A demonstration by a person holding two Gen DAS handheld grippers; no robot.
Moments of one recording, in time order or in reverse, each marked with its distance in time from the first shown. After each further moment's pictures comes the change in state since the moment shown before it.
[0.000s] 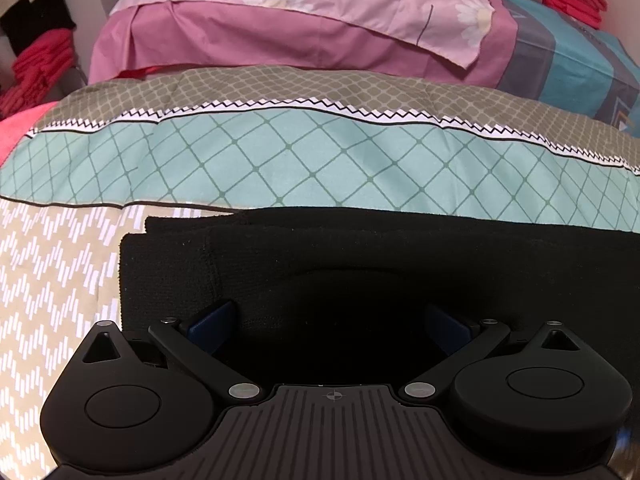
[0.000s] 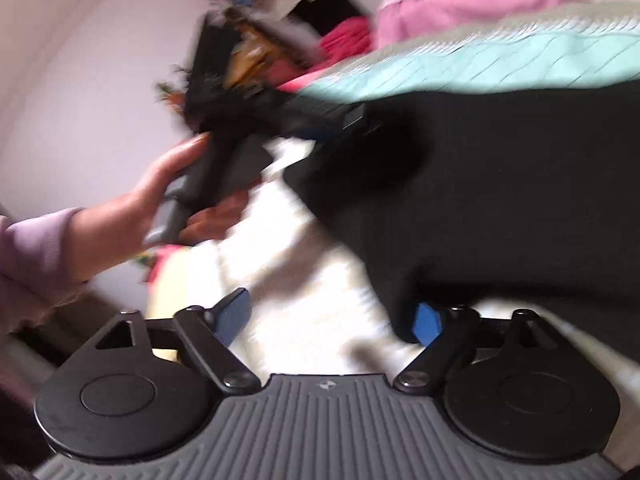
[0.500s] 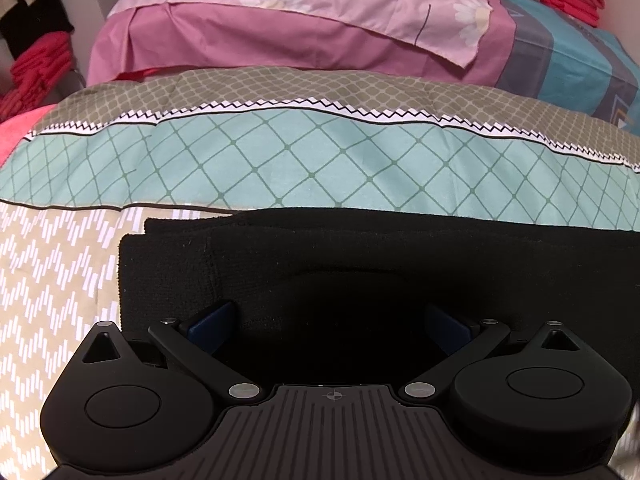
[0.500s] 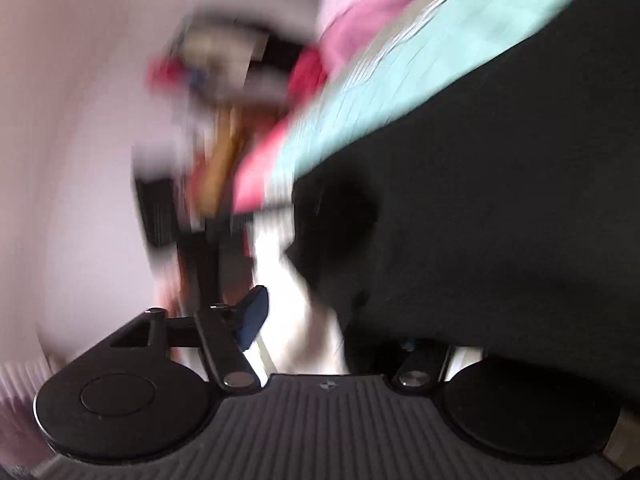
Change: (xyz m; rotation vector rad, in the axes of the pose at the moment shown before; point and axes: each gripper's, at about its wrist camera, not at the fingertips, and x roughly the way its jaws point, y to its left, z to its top) left arm 0.001 -0.001 -0.001 0.013 -0.001 0.008; right arm 0.014 -0.037 0.015 0.254 0.047 0.165
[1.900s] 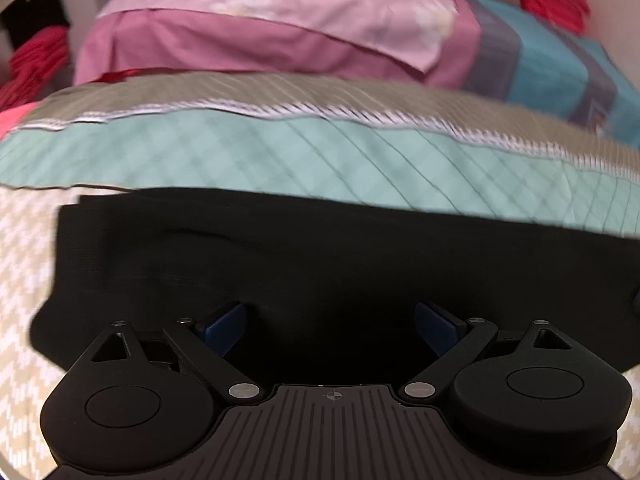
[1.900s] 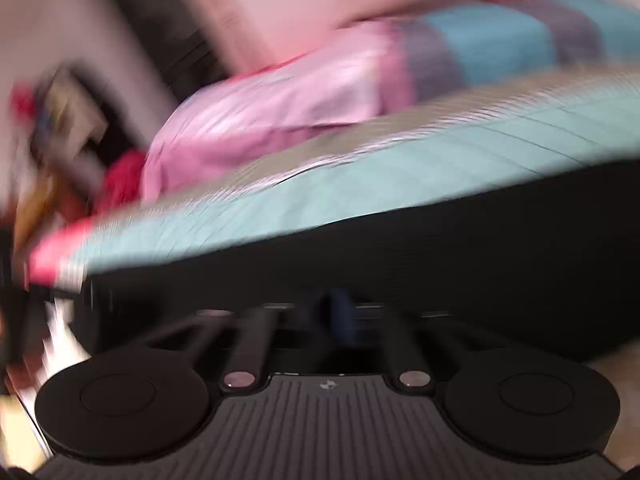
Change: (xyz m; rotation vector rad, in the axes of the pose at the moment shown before) left arm -0.015 -0.088 -0.011 -0.016 0.001 -0.040; right arm -0.210 -0.034 -0.047 -0.012 -0.593 -0.725
